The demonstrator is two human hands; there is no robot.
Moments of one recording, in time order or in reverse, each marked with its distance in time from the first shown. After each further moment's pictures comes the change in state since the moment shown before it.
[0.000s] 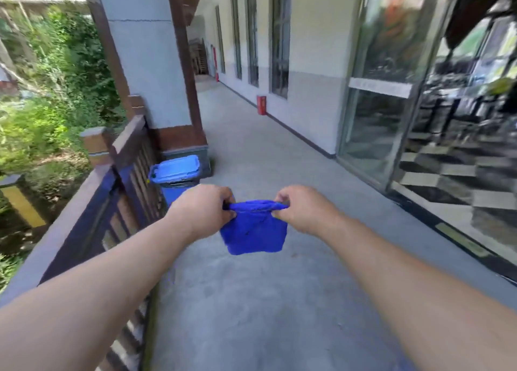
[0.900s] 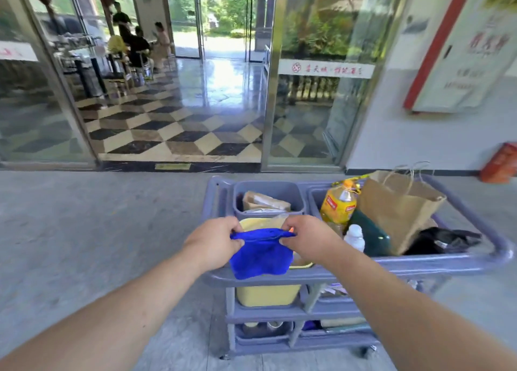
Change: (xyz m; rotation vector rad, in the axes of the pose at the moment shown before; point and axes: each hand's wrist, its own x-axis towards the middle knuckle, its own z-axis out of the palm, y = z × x) left_hand -0.100 0.315 0.146 -0.513 -0.612 0.988; right_hand -0.426 0.039 0.014 -0.010 0.401 1.363
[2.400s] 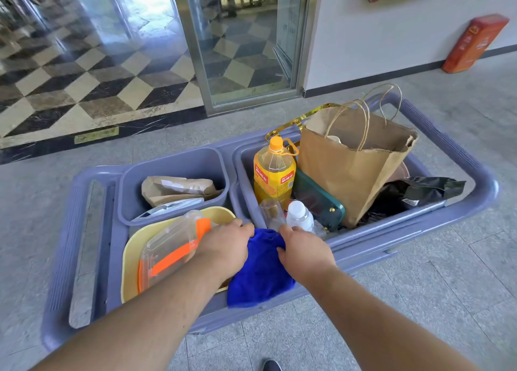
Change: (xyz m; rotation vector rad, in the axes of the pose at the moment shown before) left_hand 0.205 0.135 0.251 0.484 -0.329 0.335; right_hand 0.093 0.286 0.059 -0.168 -0.008 0.251
